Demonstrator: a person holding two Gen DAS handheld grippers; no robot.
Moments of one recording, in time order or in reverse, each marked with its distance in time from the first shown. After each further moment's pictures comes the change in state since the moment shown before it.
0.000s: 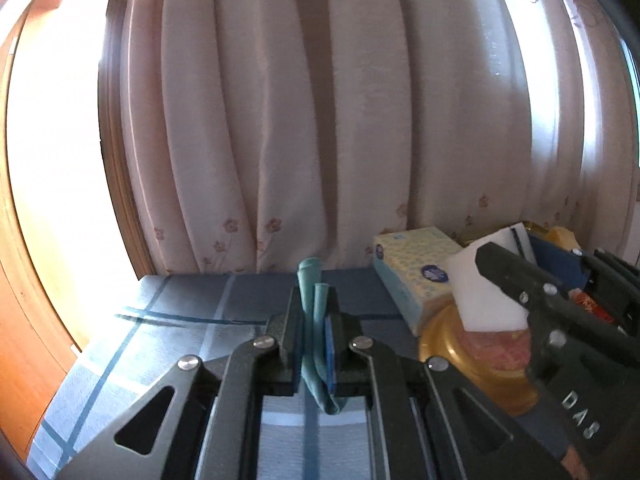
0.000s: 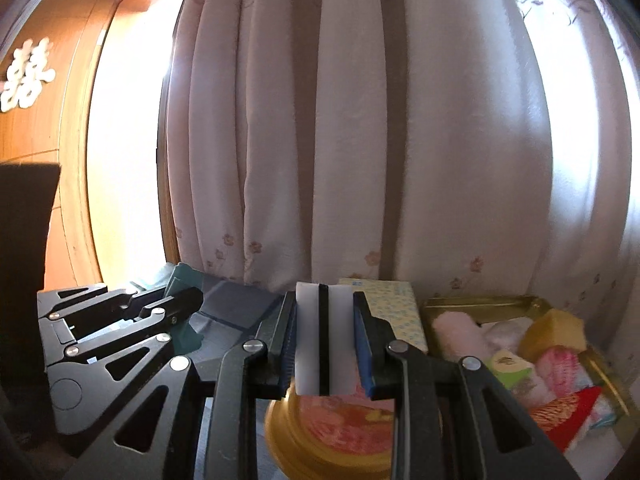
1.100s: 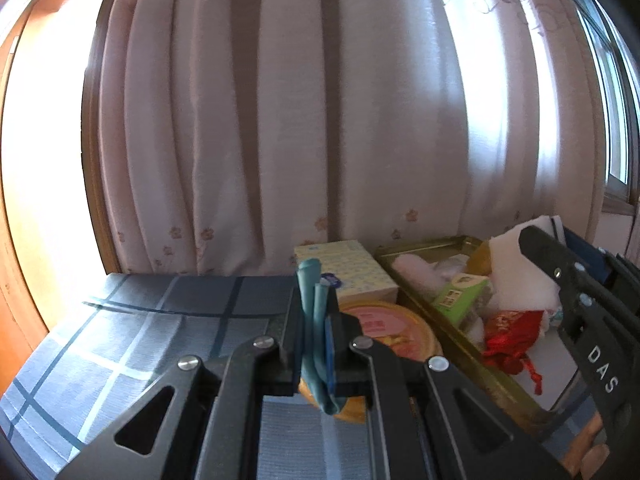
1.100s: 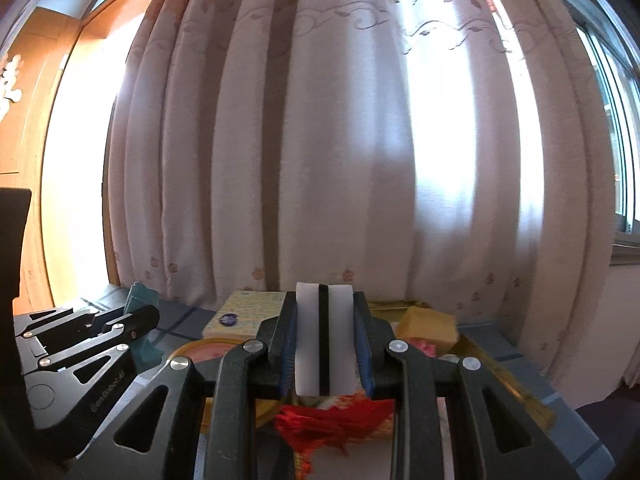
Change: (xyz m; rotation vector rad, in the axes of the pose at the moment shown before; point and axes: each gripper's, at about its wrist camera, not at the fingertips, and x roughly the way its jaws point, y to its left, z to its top) left arm -0.040 -0.073 -0.003 -0.028 -0.057 -0.074; right arm -0.078 -0.070 -0.020 0.042 -0.121 -0.230
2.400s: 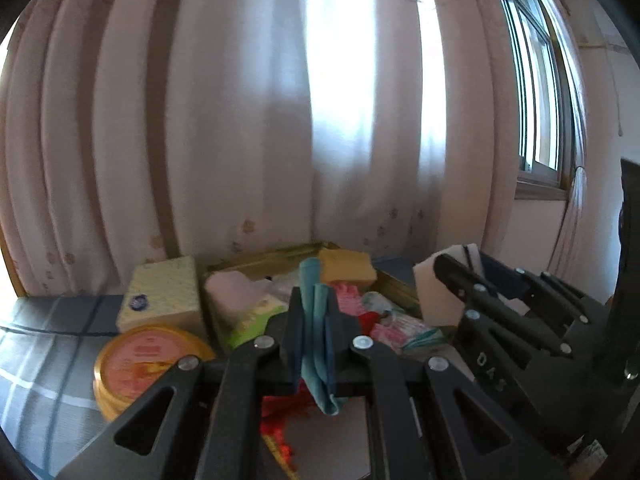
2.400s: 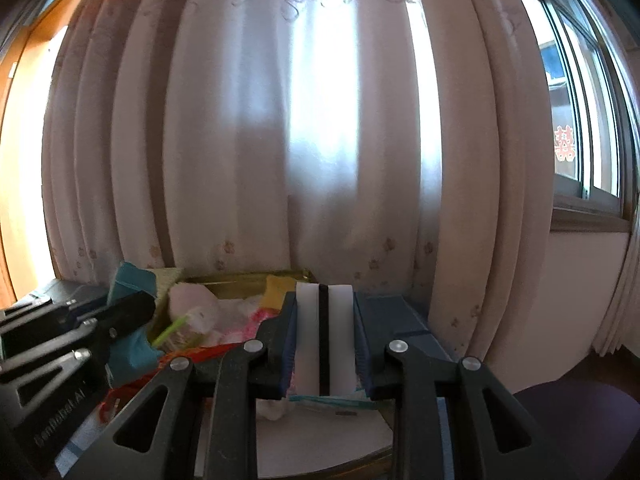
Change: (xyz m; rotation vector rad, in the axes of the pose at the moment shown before) left arm 0.000 -0.128 0.018 0.063 0.015 -0.296; right arm -0.001 -0.120 -0.011 0.071 0.104 -0.161
